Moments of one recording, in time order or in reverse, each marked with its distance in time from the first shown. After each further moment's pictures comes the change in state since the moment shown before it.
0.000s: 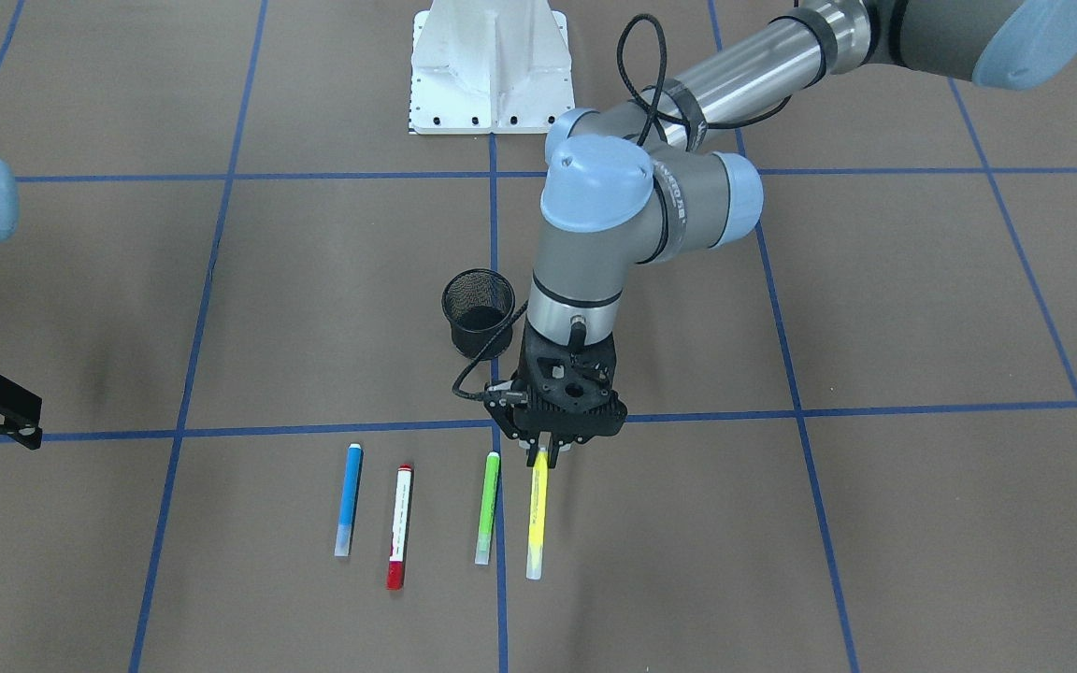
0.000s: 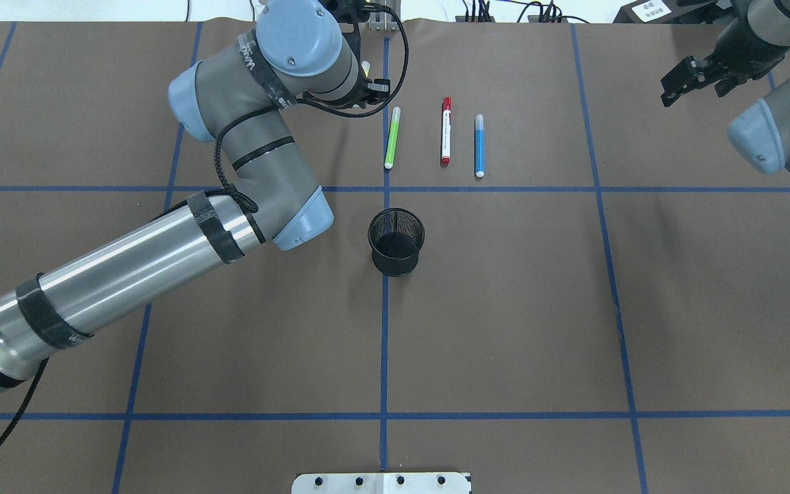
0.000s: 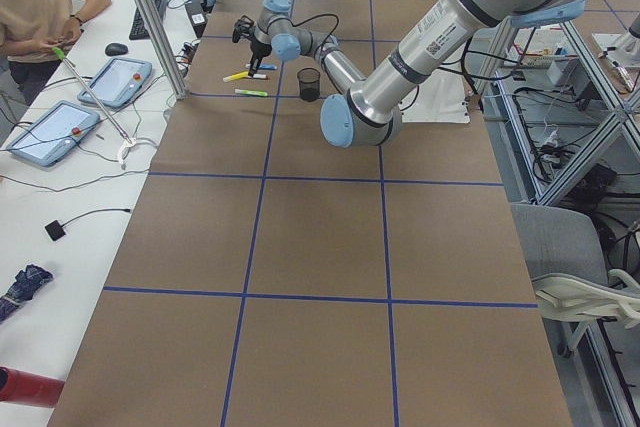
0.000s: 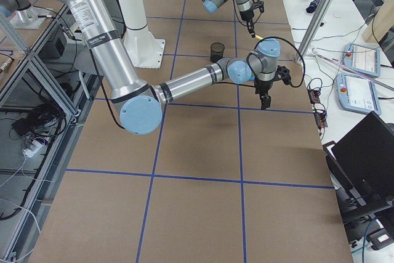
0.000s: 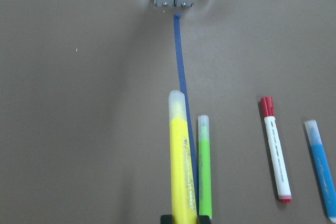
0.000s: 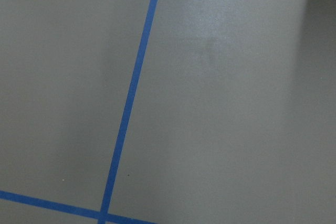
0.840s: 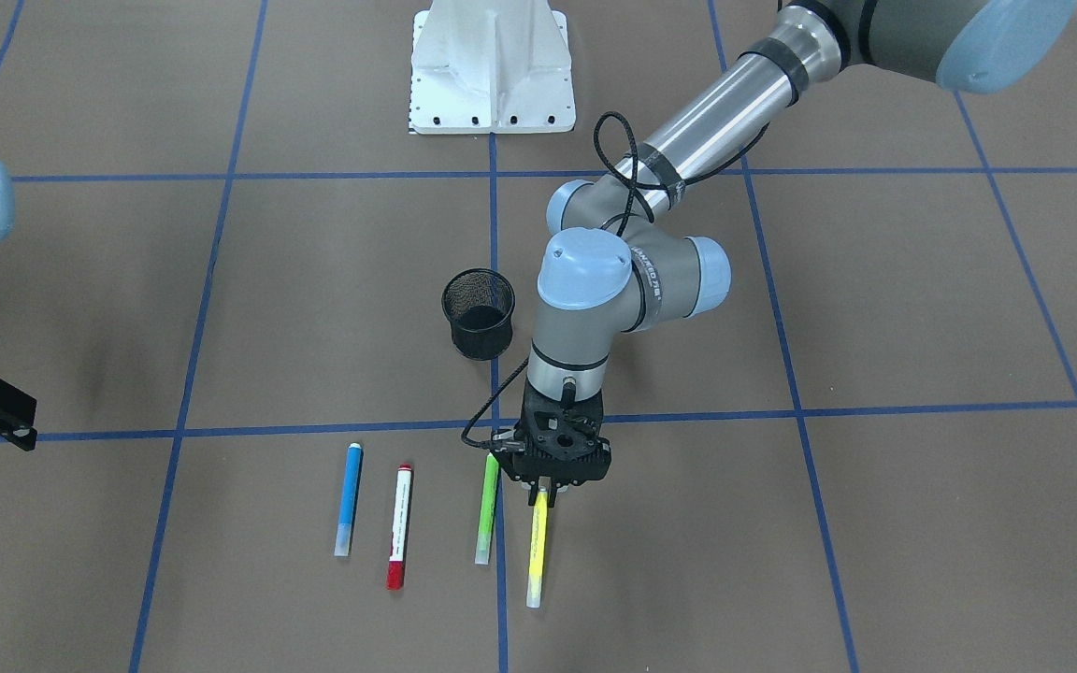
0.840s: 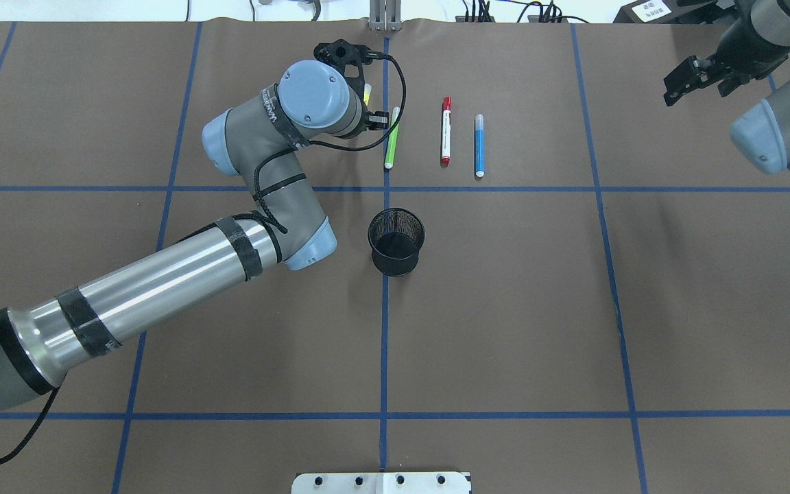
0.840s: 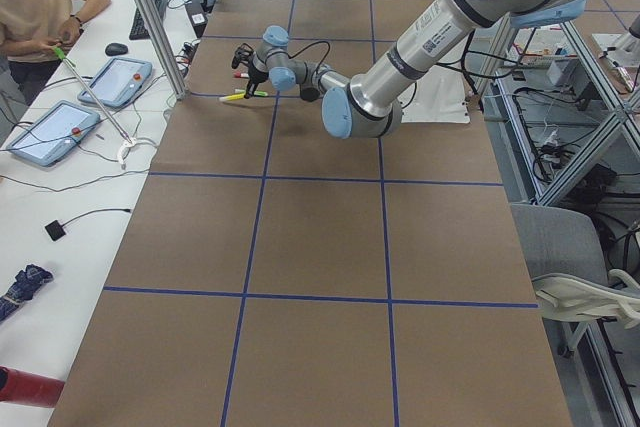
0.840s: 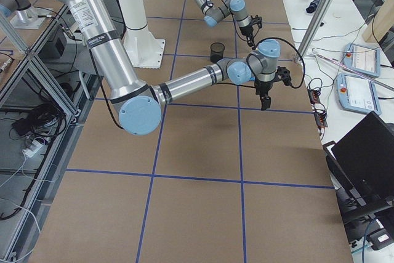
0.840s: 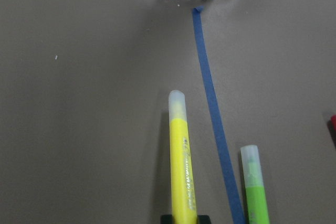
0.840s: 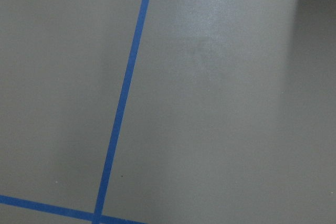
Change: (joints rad) left arm 0.058 -0.021 0.201 -0.189 0.072 0.010; right arm 0.002 -0.002 0.000 0.002 -0.006 0.009
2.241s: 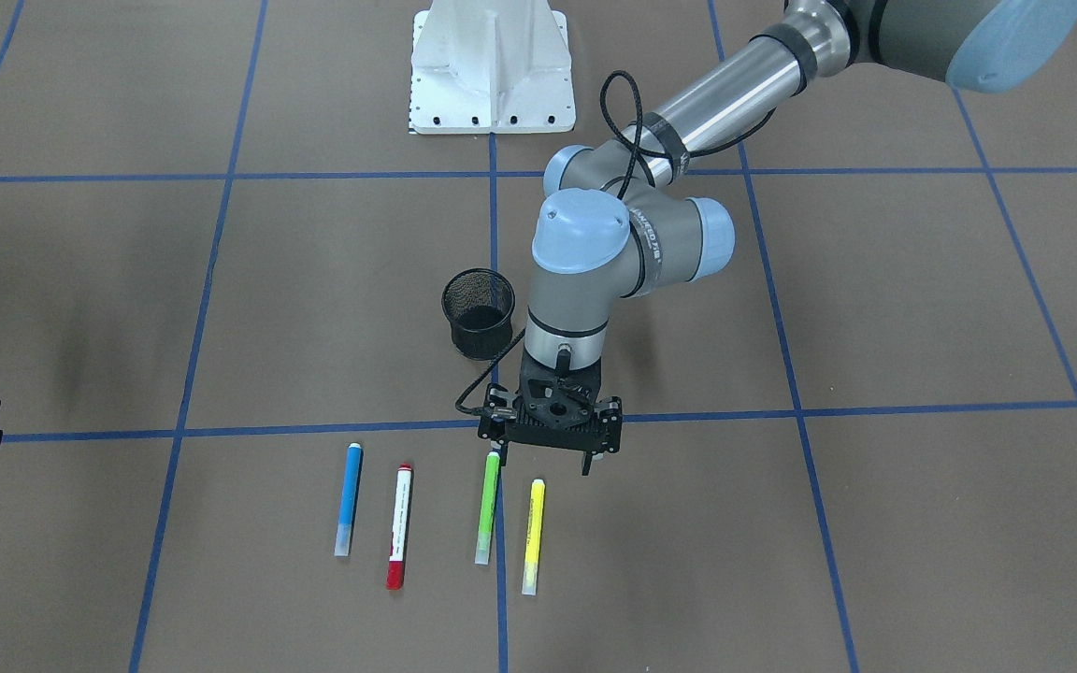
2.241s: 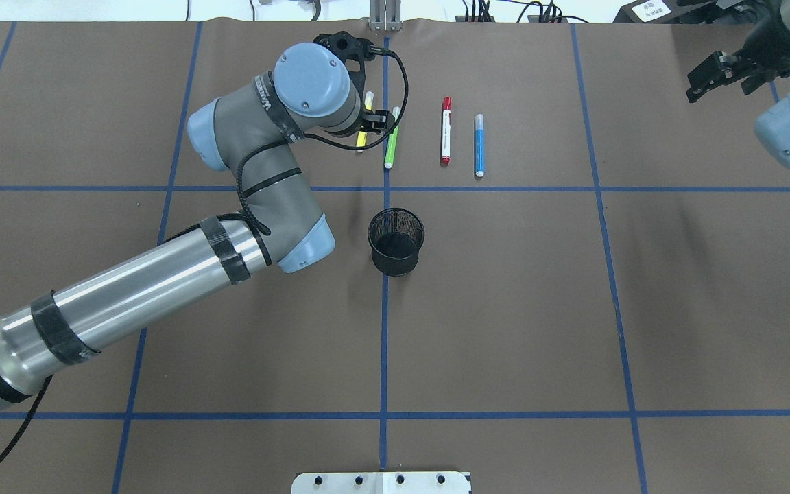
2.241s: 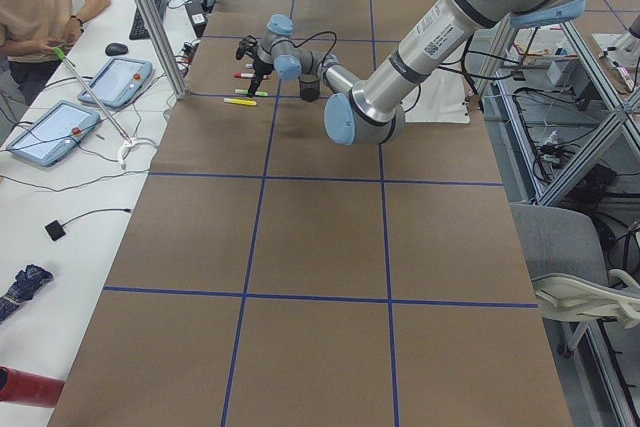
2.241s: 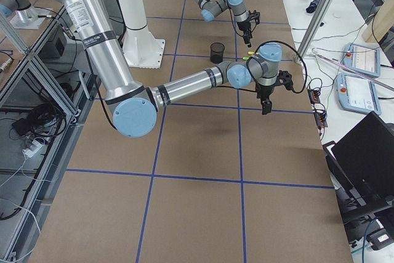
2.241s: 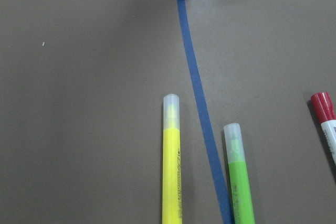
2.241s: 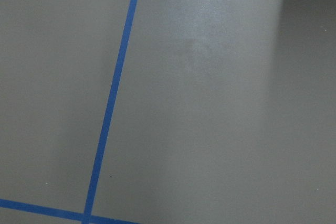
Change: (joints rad) left arm -0.026 0.063 -0.248 0.261 -0.060 0.086; right arm 0.054 -0.041 0.000 0.002 0.021 -0.039
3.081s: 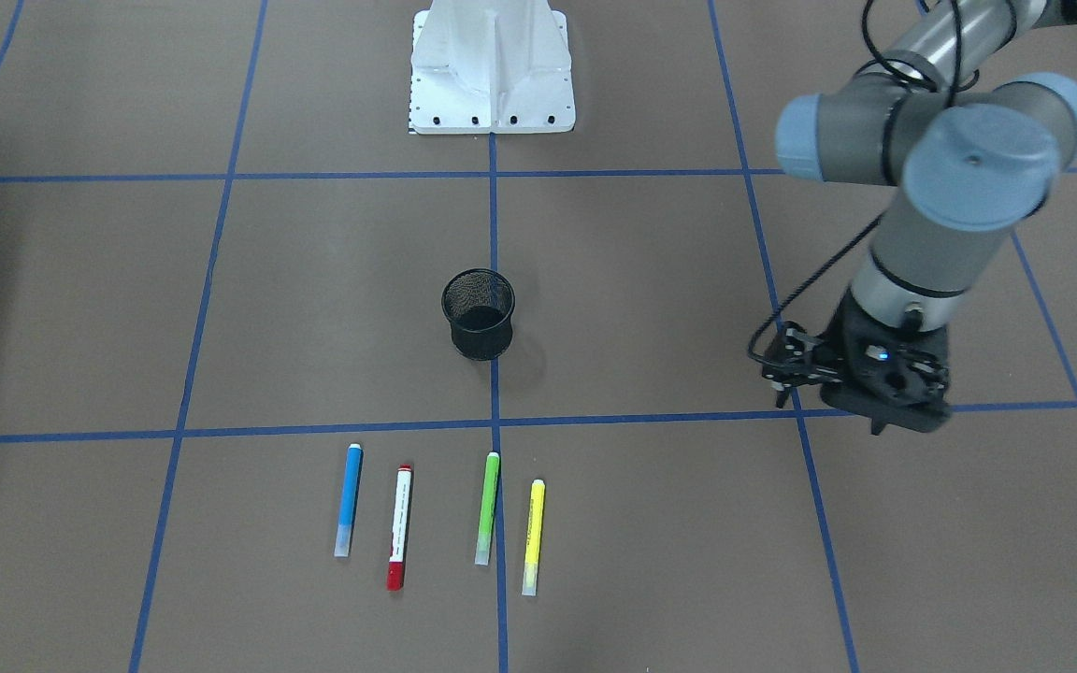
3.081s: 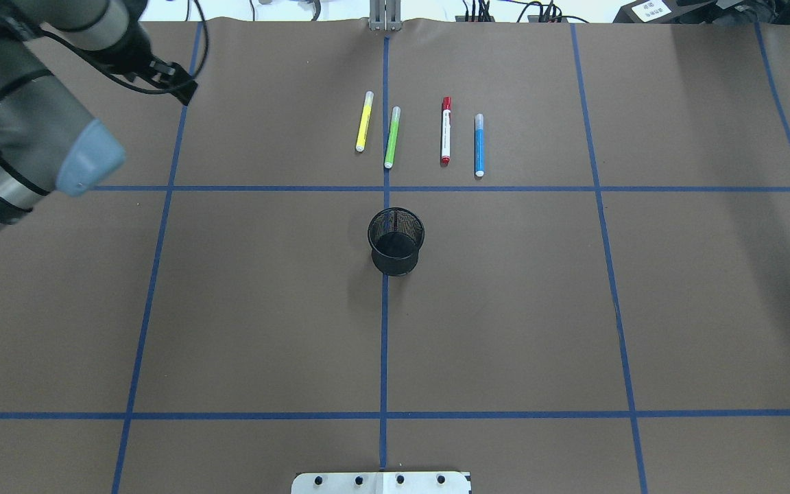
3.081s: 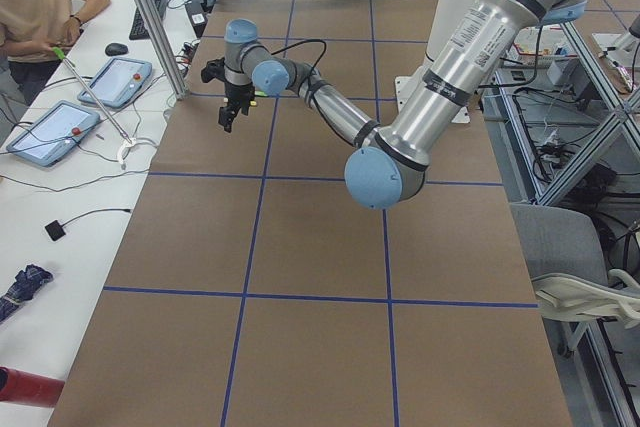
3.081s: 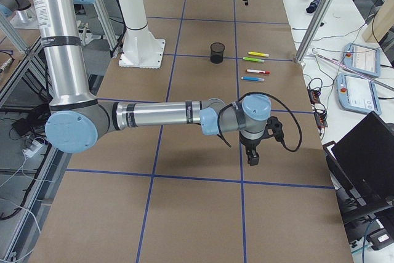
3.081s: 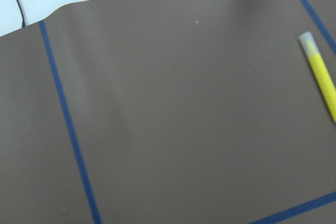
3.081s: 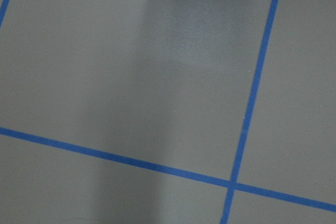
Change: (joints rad) left arm -0.378 0.387 -0.416 0.331 -0.390 0.625; right arm 0.295 -0.281 0.000 0.002 0.146 -0.426
